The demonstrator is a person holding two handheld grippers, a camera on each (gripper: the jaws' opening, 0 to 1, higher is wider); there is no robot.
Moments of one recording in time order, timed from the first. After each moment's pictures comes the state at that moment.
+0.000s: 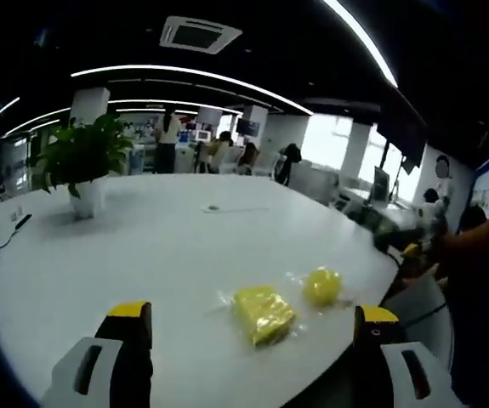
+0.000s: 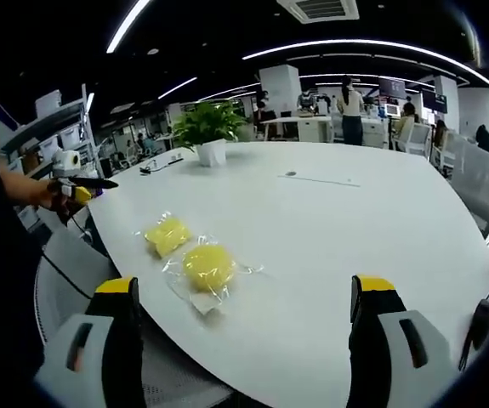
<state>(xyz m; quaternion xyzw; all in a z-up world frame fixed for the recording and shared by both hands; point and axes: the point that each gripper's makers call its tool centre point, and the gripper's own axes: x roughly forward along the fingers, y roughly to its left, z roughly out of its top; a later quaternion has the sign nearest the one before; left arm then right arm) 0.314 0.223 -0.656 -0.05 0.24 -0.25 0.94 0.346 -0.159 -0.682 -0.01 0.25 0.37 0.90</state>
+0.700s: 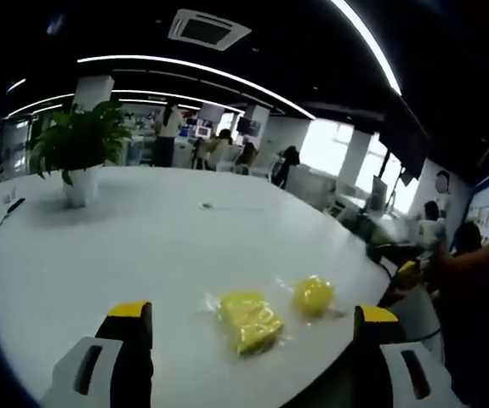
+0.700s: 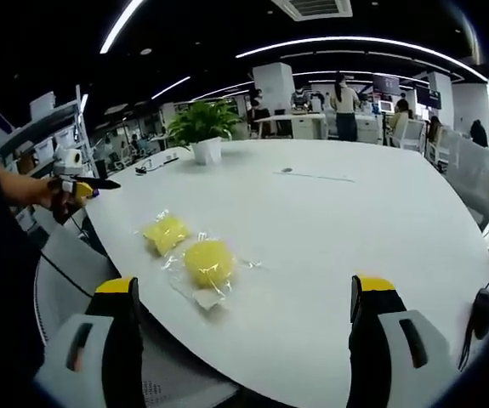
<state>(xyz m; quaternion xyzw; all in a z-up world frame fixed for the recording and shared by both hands) 0.330 0.198 -0.653 -0.14 0.24 -0.27 0.92 0.344 -0.160 -0.679 -0.01 0.23 0.36 0.91</state>
